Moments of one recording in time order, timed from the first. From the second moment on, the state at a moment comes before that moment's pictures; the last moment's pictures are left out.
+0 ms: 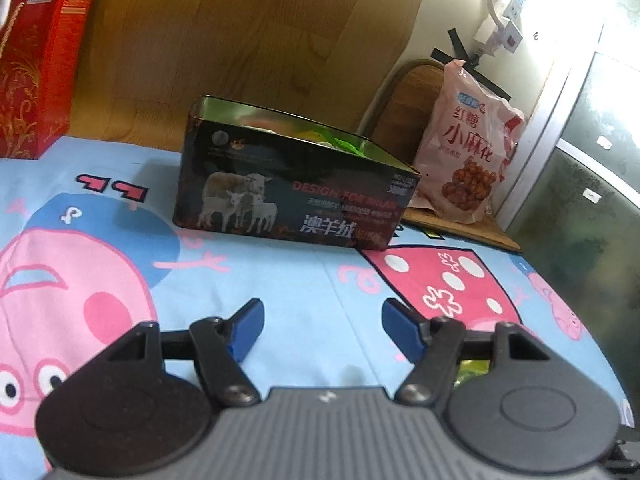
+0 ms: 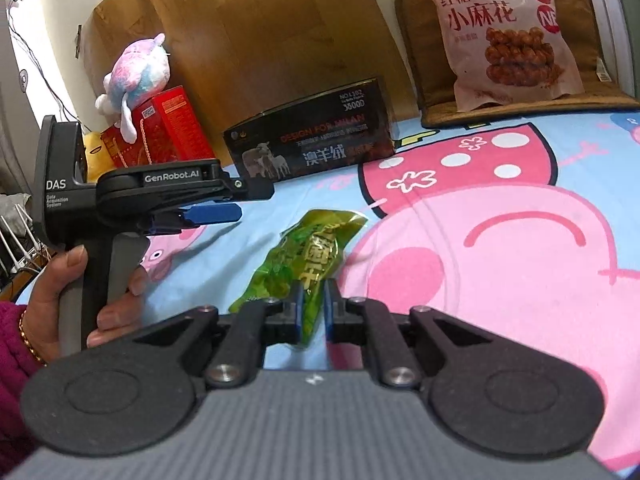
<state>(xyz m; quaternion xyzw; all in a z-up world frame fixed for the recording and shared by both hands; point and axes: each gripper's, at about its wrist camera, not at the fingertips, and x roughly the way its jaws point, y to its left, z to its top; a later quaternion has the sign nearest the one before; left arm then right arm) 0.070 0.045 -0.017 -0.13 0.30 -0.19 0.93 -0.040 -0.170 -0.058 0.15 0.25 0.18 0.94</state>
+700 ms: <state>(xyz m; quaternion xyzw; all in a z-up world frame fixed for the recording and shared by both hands) 0.001 0.037 -0.016 -0.06 0.27 -0.18 0.94 -0.047 -0.165 -0.058 0.12 0.24 0.19 0.94</state>
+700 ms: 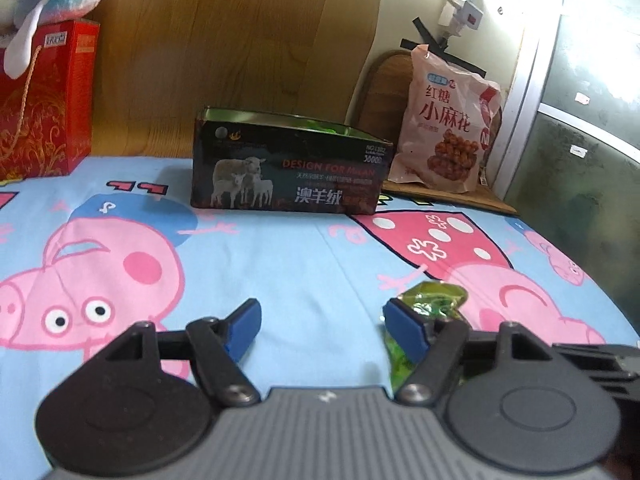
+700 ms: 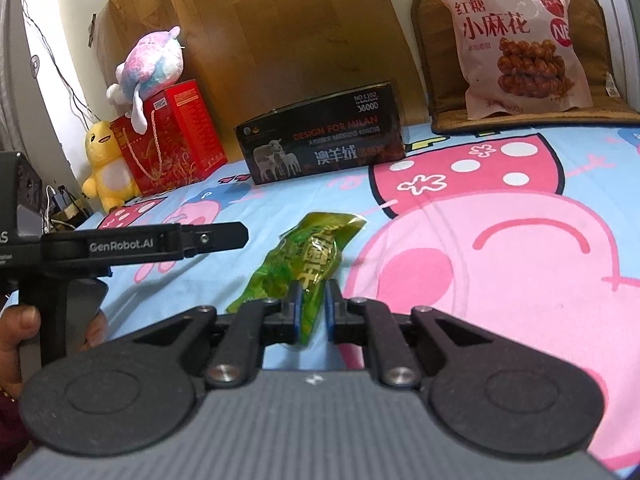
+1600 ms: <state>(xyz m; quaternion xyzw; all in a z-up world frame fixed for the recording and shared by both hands) -0.006 0.041 -0.014 -0.07 0.26 -0.17 0.95 -0.054 -0.166 -0.059 0.12 0.23 0.20 0.94</state>
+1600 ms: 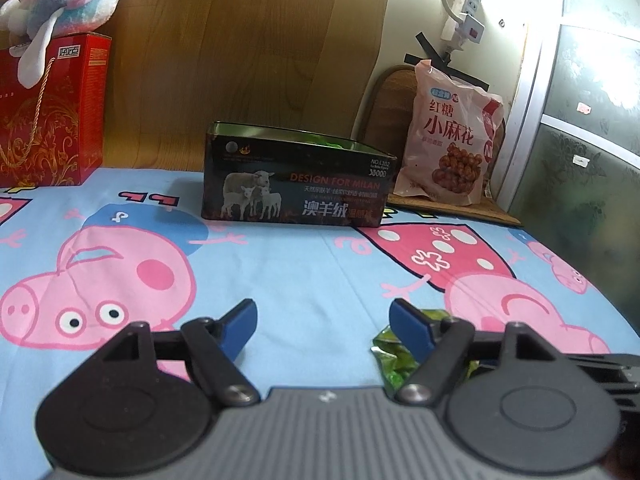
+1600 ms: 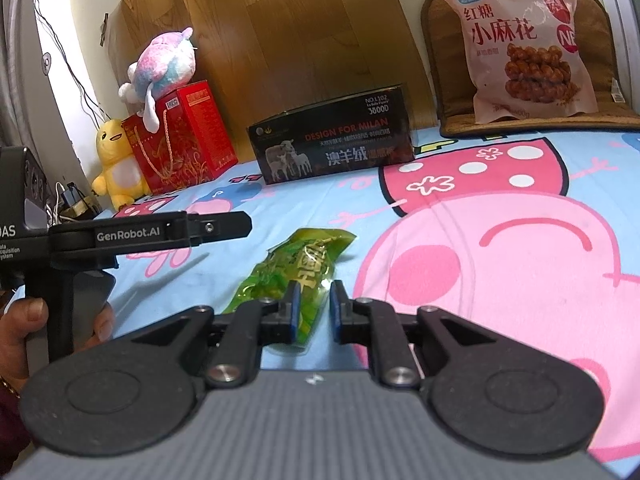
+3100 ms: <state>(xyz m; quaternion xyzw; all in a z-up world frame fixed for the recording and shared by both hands) -0.012 0.041 -0.013 -0.06 0.23 -0.19 0.95 -0.052 -0.166 -0.059 0.12 0.24 0.21 0.94</state>
